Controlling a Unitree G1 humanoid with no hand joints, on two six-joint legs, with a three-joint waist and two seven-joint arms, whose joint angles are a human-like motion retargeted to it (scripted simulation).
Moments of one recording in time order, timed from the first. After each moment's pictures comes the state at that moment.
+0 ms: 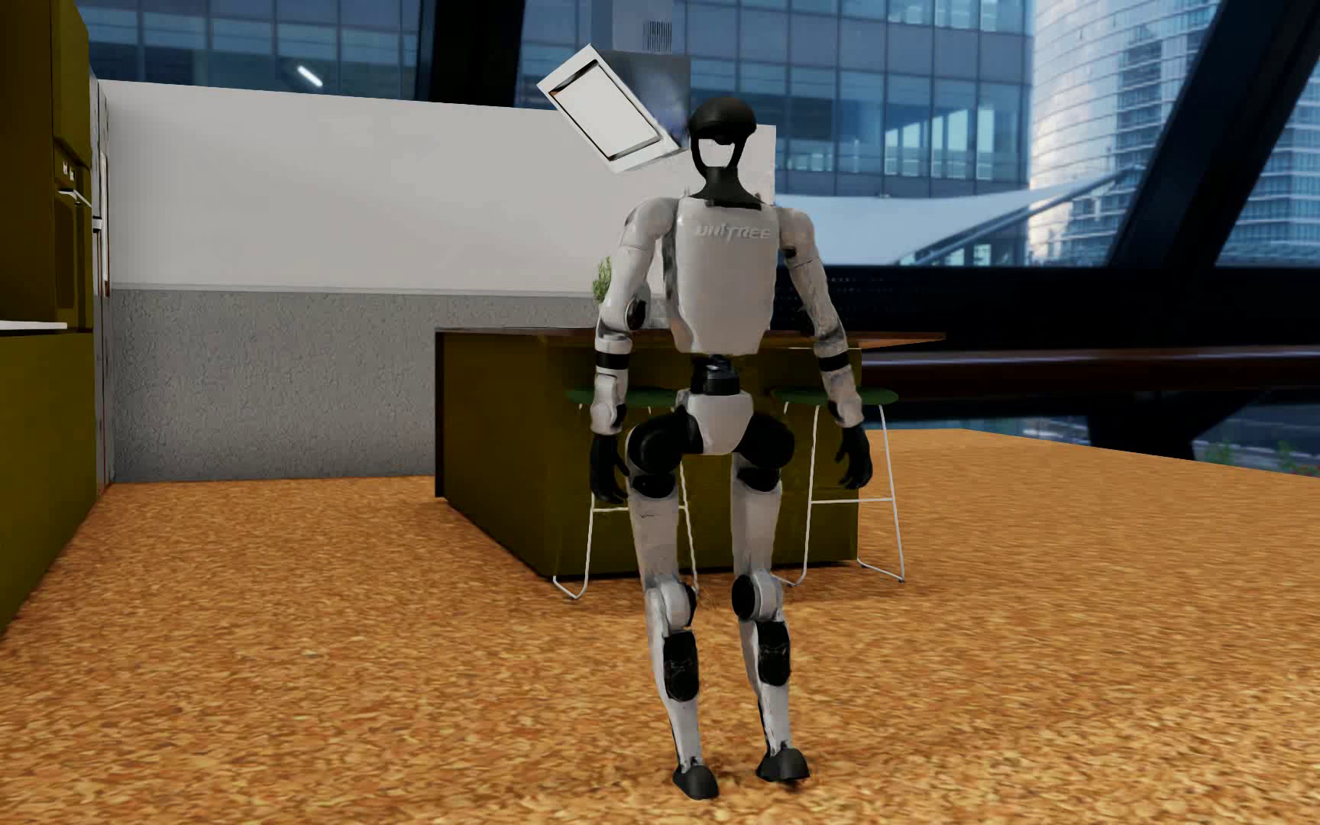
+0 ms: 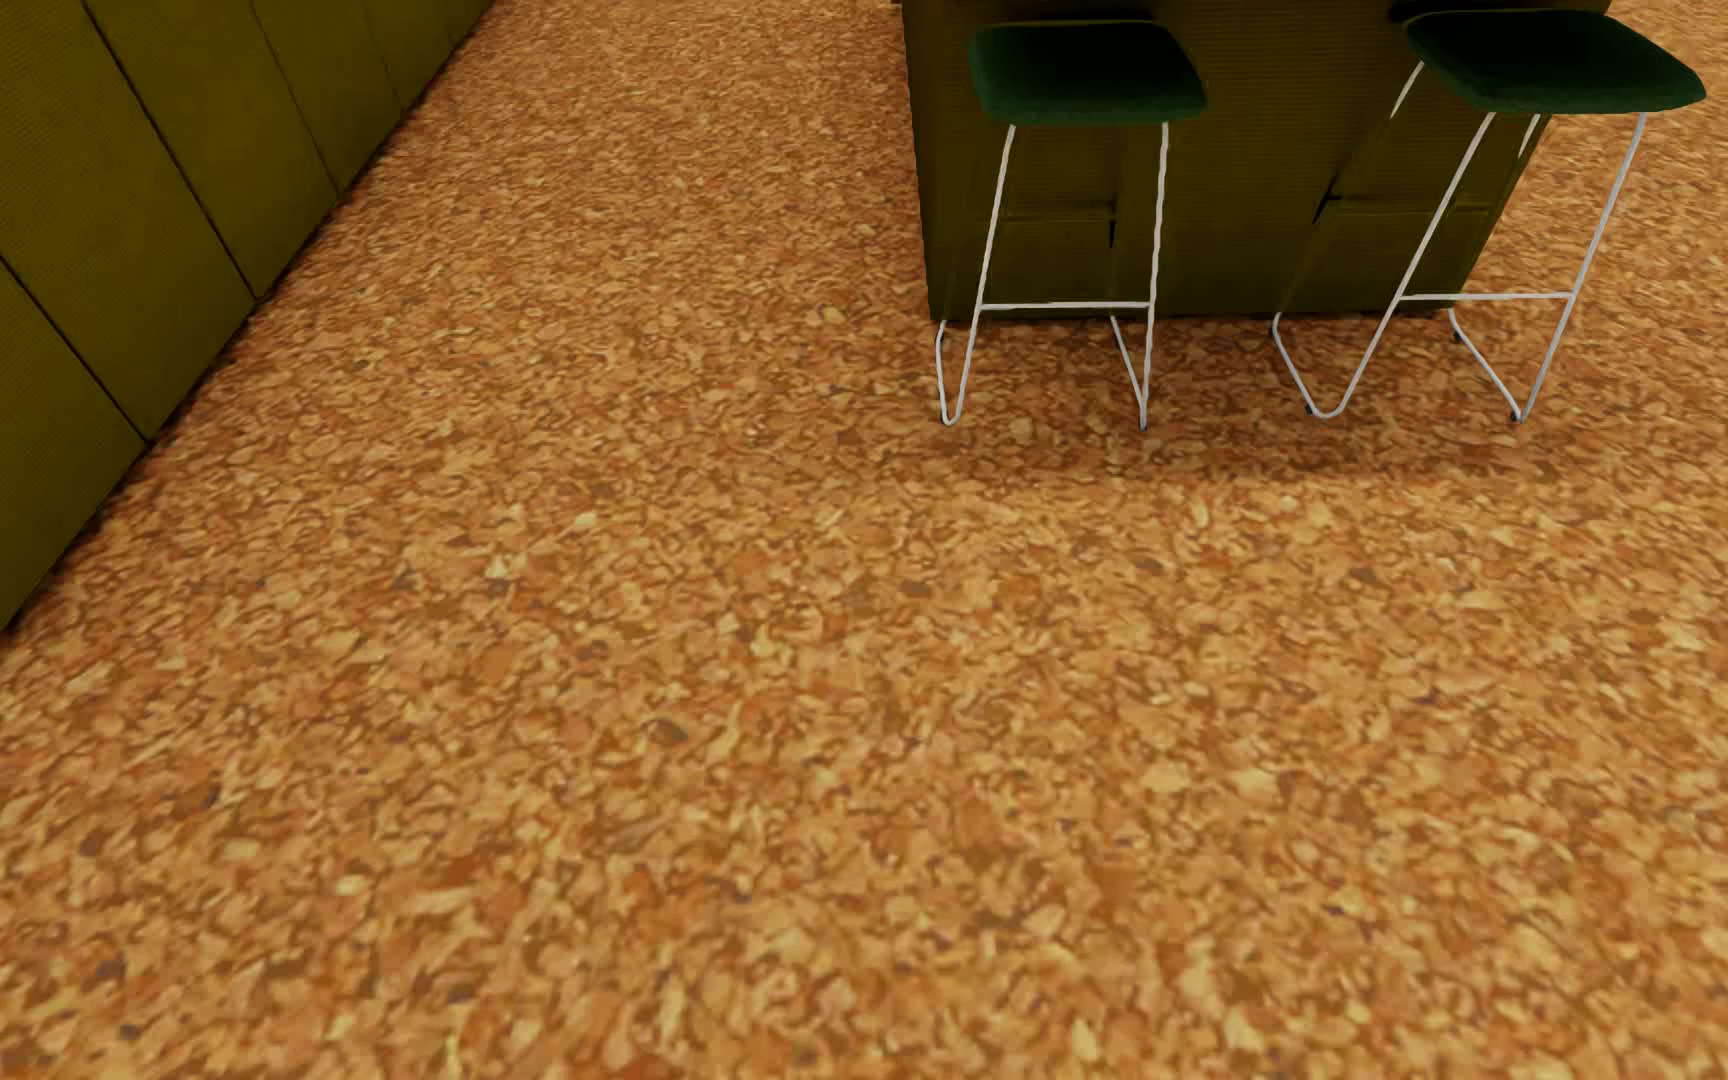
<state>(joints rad) 0.12 0.07 -0.02 -0.07 0.05 0.04 0.00 0.00 0.10 0.28 0.46 0.18 0.06 -0.02 0.00 0.36 -0.39 0.00 0.00 -0.79 0.00 1.08 1.39 0.00 0.00 0.00 0.00 0.00 0.00</state>
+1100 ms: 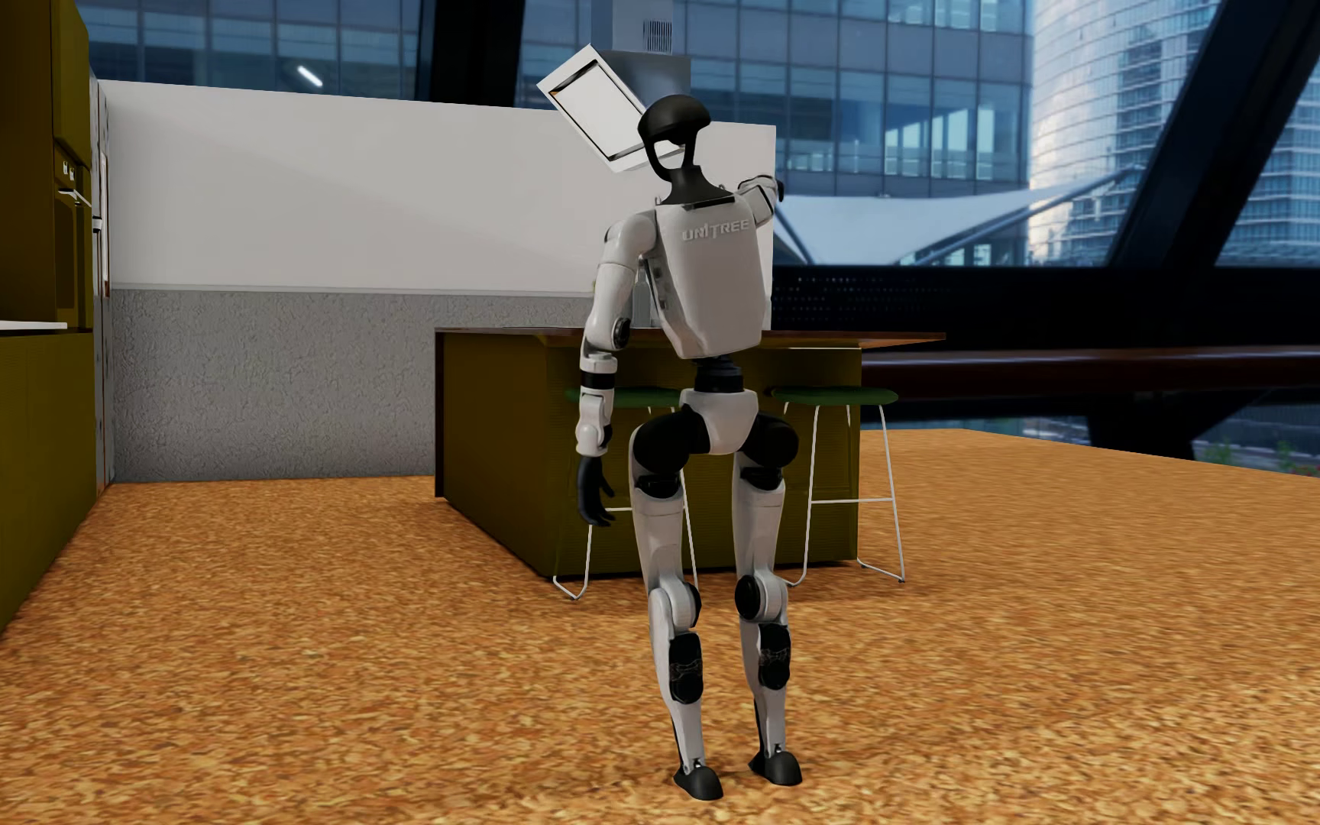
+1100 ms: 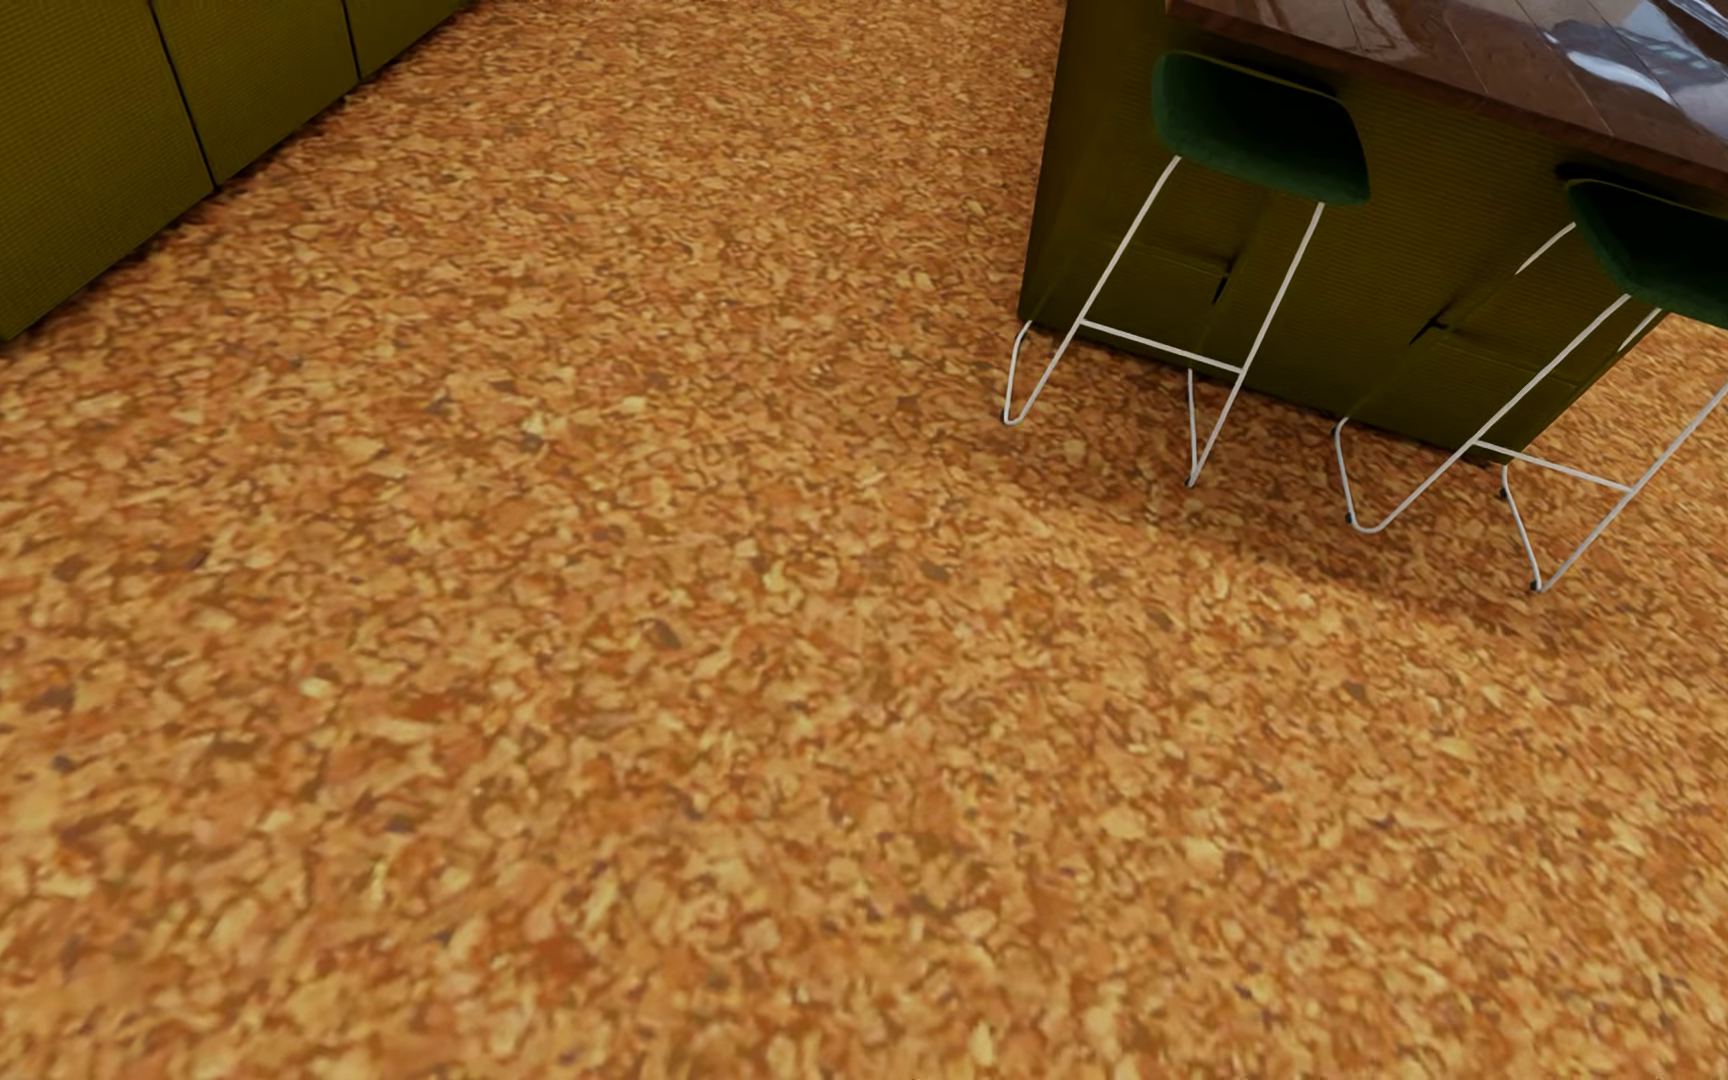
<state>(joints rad) 0.06 0.04 0.15 -0.06 0.05 -0.17 0.00 0.00 0.11 0.23 0.26 0.11 -1.44 0.03 0.03 0.59 -1.02 0.00 0.00 -0.84 0.96 1.07 1.51 0.00 0.00 0.00 0.00 0.00 0.00</state>
